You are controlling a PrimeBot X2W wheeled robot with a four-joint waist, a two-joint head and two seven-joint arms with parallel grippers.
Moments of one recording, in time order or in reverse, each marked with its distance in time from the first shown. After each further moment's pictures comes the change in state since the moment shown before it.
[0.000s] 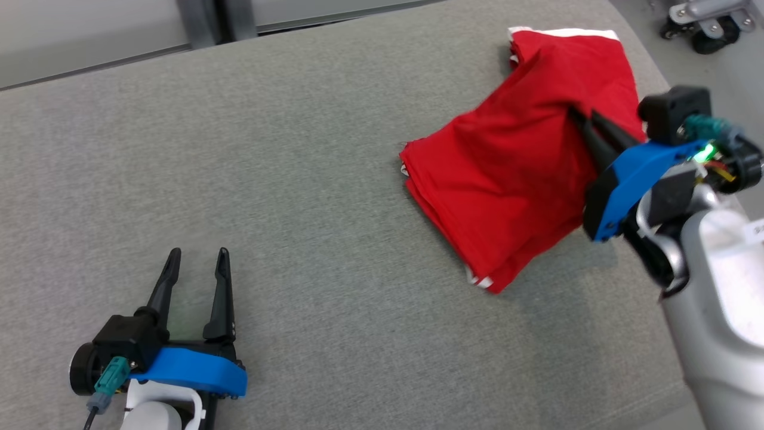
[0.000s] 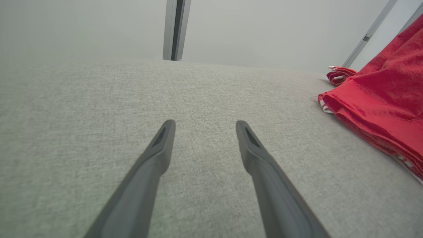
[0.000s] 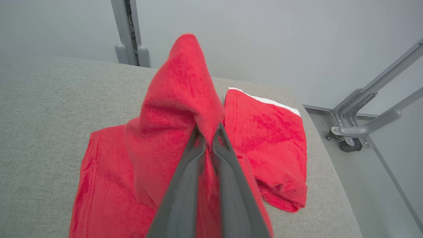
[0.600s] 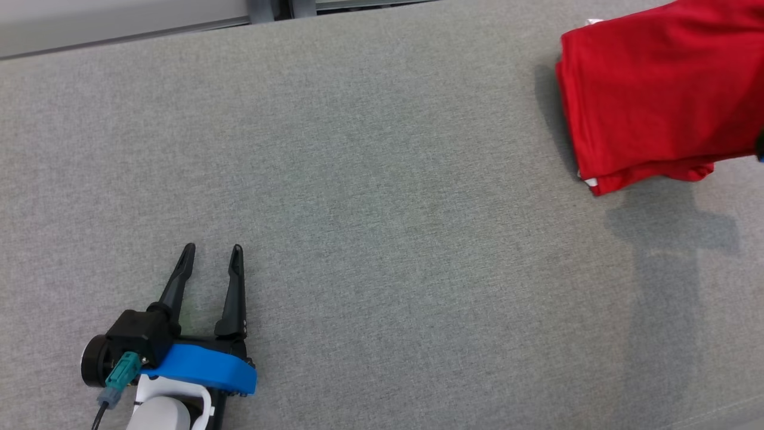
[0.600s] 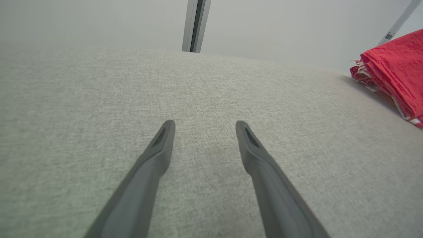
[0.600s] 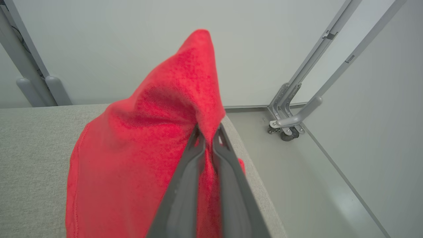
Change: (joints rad) left arm -0.013 0.000 -0.033 0.017 -0.007 0.000 -0.012; right arm -0.205 -0.175 -0.272 0.261 -0.049 0.000 -0.064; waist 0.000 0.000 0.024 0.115
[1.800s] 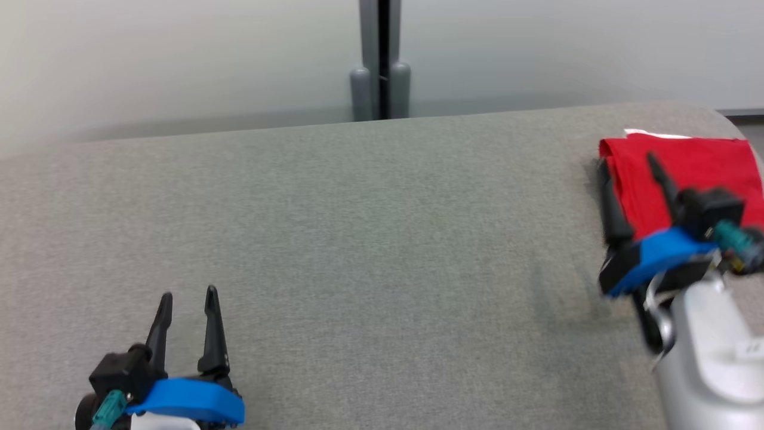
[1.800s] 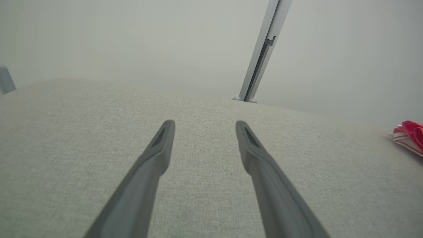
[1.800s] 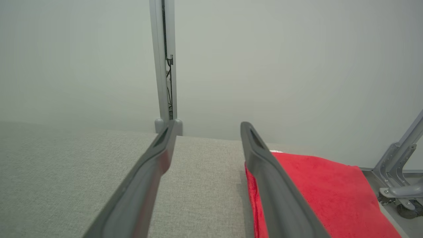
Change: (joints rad) left arm 0.062 -0.026 0.054 0.063 -0.069 0.047 -0.032; right arm 0.276 0.221 0.087 -0.010 -0.100 0.000 -0.409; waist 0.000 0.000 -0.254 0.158
